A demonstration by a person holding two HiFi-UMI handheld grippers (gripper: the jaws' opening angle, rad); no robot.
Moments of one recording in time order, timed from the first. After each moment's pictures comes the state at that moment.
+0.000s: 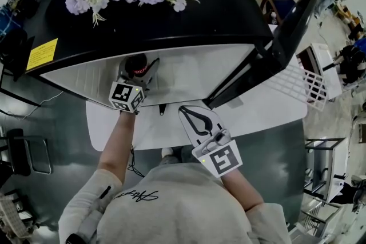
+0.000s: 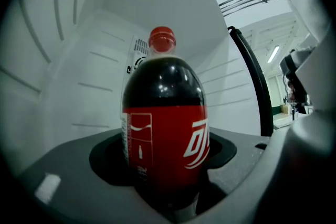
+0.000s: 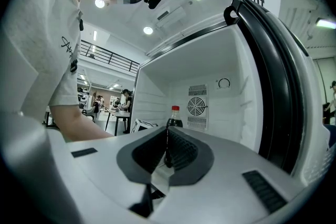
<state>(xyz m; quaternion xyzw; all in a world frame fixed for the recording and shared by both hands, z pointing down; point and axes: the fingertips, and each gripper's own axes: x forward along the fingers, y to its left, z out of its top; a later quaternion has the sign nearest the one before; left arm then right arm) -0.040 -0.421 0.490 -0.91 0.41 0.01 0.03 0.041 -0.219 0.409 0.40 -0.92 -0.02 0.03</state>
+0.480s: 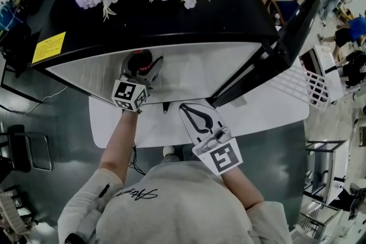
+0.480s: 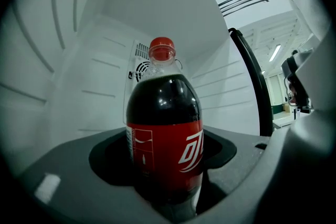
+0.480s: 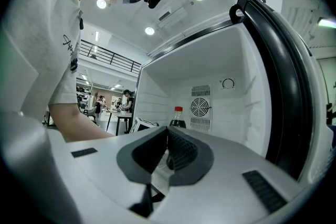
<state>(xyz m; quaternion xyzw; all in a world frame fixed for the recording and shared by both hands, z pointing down) -0.046 -0.416 0.481 -0.91 0.42 0.01 0.03 0.029 -0.219 0.409 0.39 -0.92 -0.02 0.03</state>
